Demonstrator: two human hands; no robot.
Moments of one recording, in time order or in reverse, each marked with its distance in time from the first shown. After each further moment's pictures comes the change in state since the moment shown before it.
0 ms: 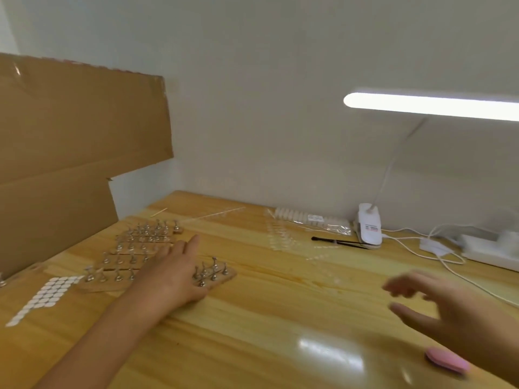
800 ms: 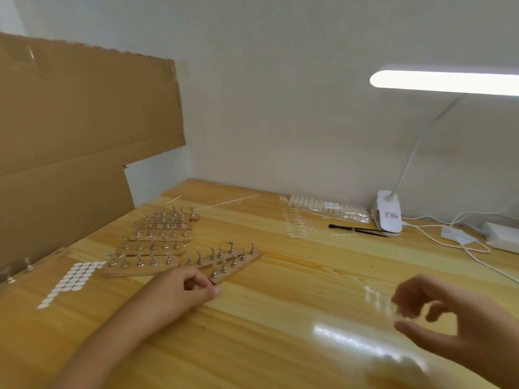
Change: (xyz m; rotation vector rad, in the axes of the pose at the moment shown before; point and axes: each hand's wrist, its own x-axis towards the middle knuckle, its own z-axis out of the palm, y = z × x) left_hand -0.032 -0.038 0.027 -0.585 -0.066 -0.070; right_hand -0.008 -0.026 0.020 0.302 0.059 -0.079
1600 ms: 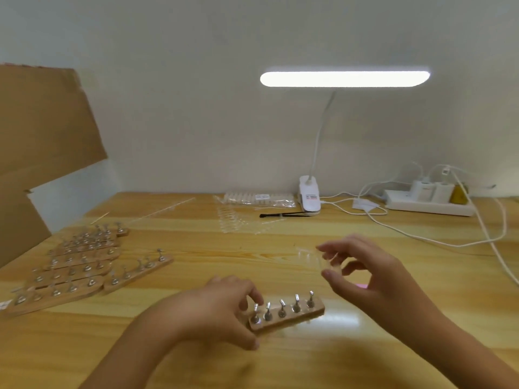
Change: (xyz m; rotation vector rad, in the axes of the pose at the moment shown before) left_hand -0.033 0.142 0.060 0.368 -0.571 0.469; right_hand -0.037 -0.023 -0.011 0.216 0.297 0.063
